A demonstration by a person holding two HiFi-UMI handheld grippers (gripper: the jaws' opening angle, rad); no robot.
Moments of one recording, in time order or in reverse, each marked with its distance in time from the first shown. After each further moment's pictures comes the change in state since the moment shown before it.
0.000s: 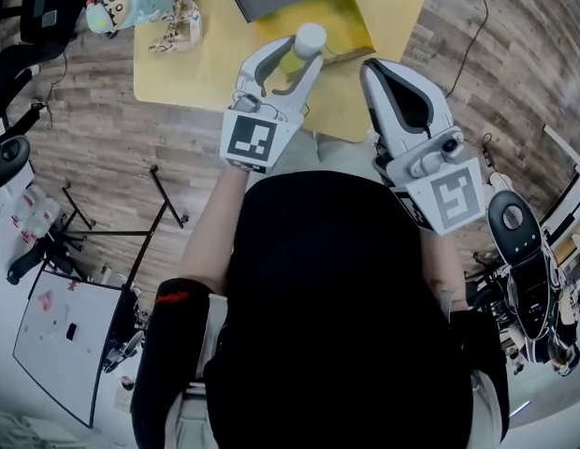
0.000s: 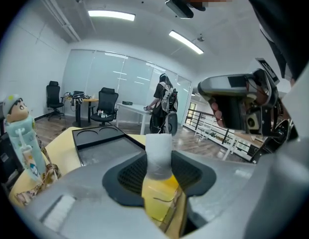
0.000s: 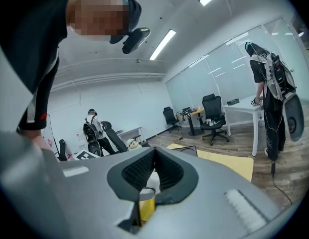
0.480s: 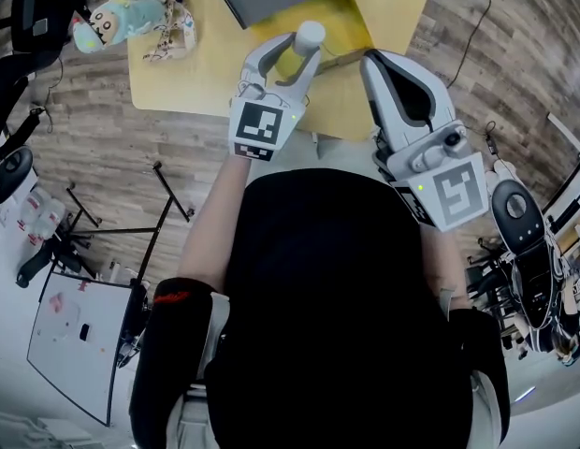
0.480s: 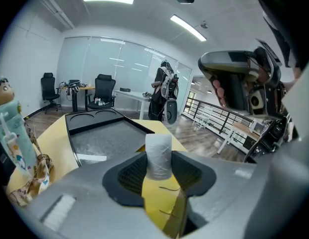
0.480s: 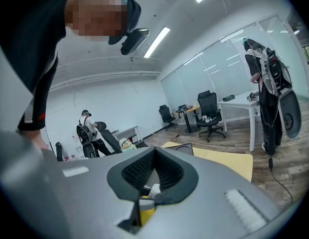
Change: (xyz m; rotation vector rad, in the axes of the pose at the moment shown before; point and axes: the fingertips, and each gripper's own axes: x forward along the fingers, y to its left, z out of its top) left arm 0.032 0.018 -0.042 0.062 0.142 -0.047; right arm 0.026 -0.025 -0.001 0.053 -0.002 -0.041
